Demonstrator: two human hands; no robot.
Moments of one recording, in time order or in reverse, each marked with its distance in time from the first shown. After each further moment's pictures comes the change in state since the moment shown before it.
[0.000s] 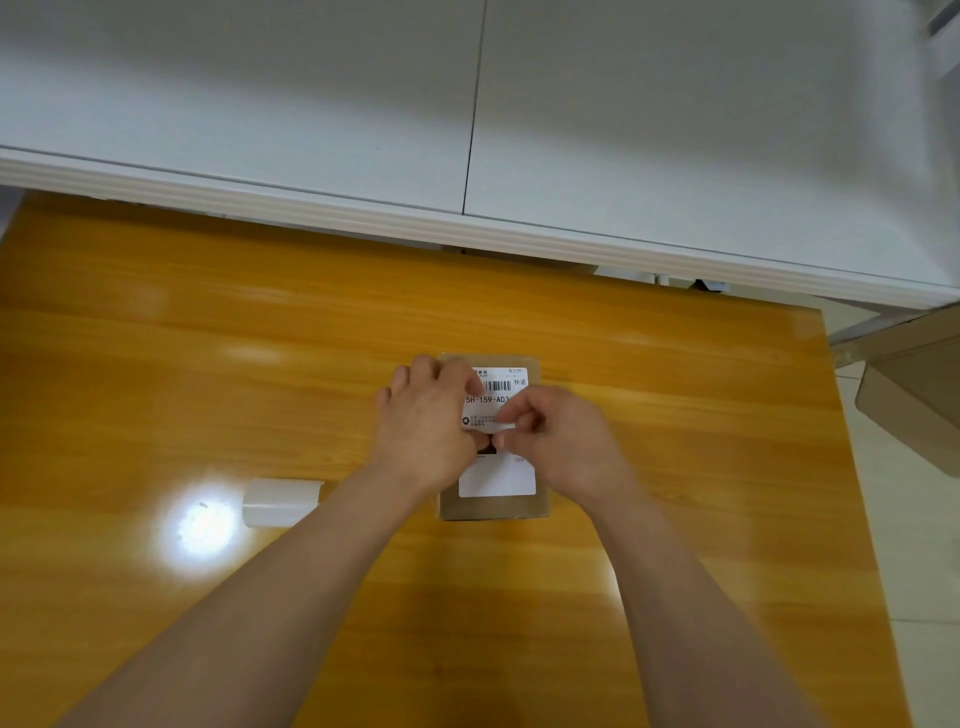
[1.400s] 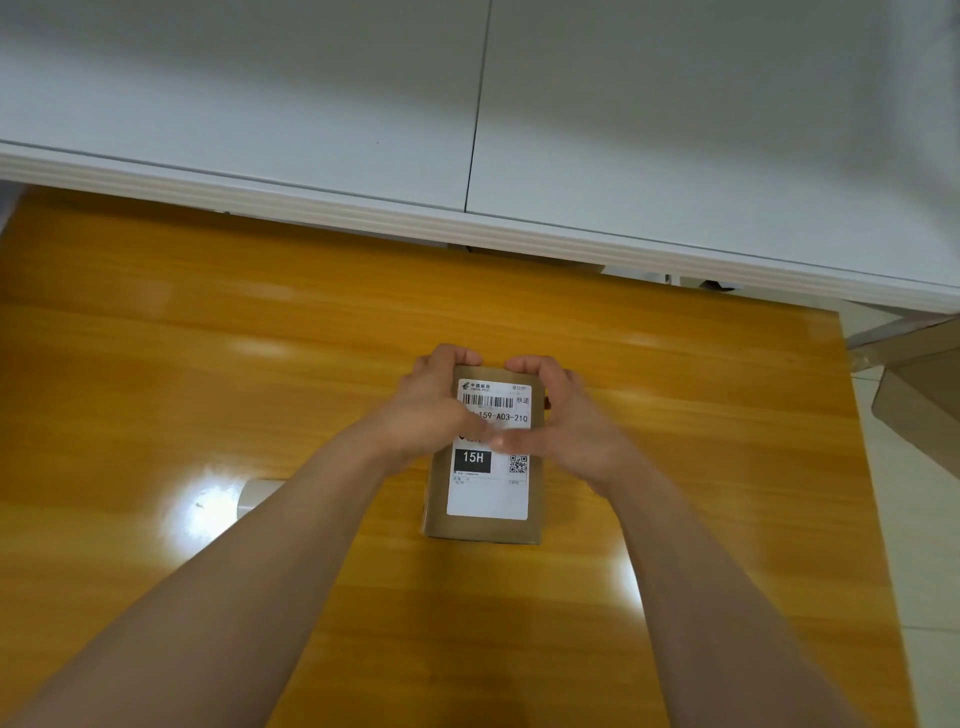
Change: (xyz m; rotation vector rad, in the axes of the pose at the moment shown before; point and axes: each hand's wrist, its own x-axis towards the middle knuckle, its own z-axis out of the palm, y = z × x) left_hand 0.034 -0.012 -0.003 -0.740 -0.358 -0.195; right_hand 0.033 0.015 -0.012 0.104 -0.143 0.001
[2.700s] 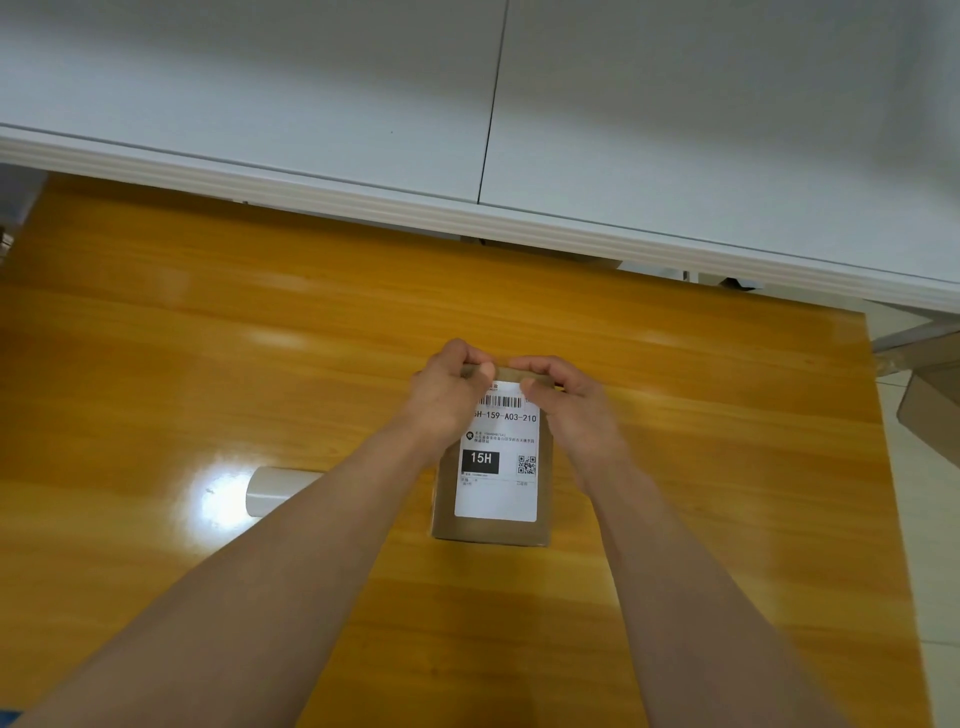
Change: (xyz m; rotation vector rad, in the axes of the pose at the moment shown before) left_hand 0.023 -0.014 0.022 -0.198 0.238 0.063; right_hand 0.008 -0.002 0.015 0.521 0.159 0.025
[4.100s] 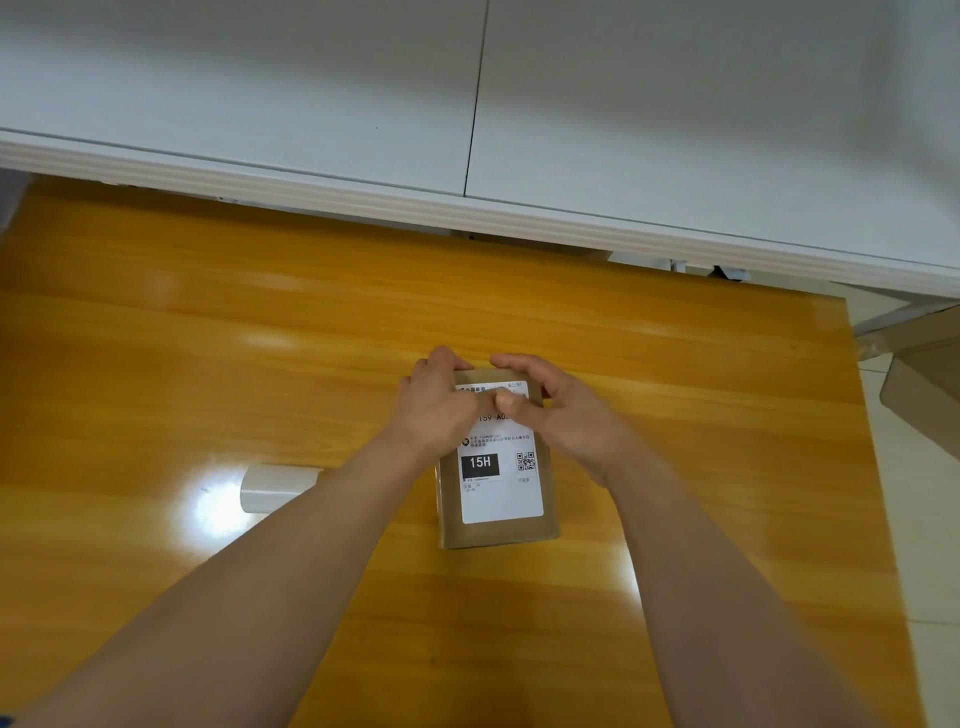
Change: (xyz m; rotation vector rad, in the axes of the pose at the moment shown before) left_hand -0.014 -0.003 0.001 0.364 -0.012 -0.046; right_hand -0.013 0.002 -0.018 -0.274 -0.250 -0.041
